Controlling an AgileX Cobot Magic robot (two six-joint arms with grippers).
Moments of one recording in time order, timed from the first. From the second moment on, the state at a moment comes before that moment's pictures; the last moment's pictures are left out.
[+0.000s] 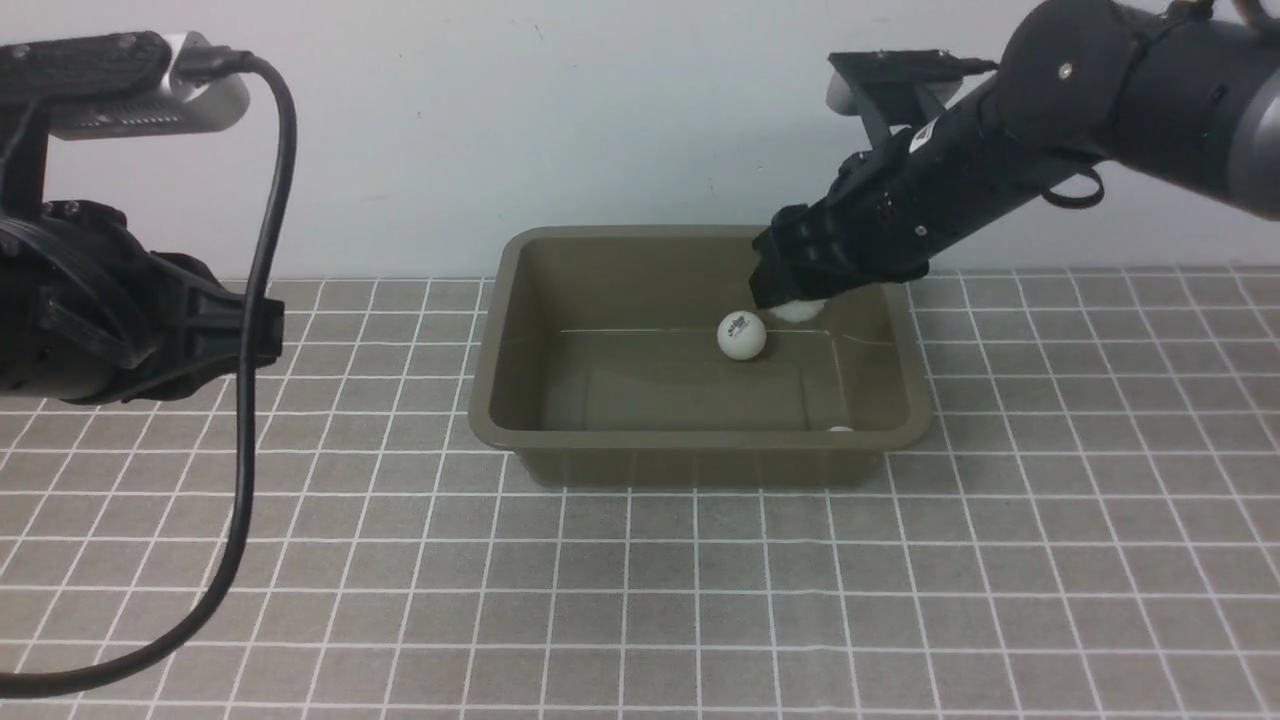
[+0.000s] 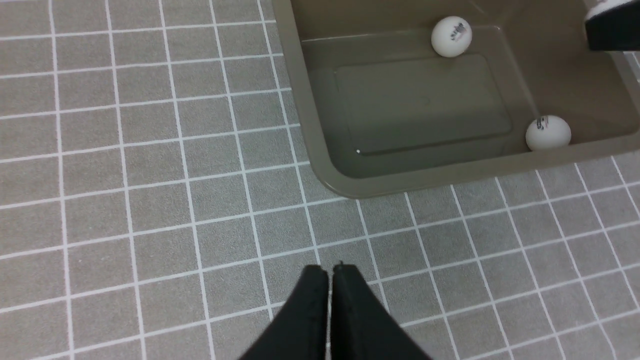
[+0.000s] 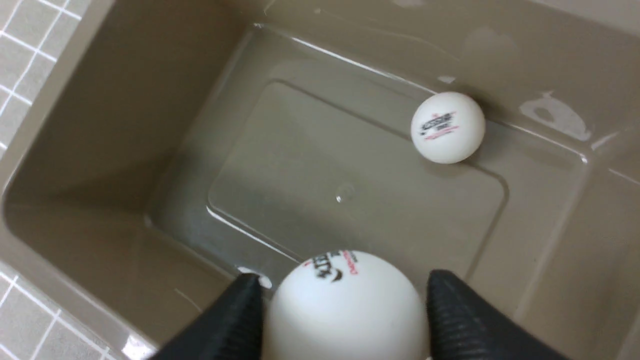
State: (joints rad) right arm 0.34 1.91 -1.61 0.39 0.84 -0.20; left arm -0.10 1.12 -1.02 -0.40 0.80 0.22
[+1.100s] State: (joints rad) right arm 0.34 0.16 -0.42 0.14 0.36 0.12; left arm -0.10 1.11 -1.02 -0.40 0.97 0.26
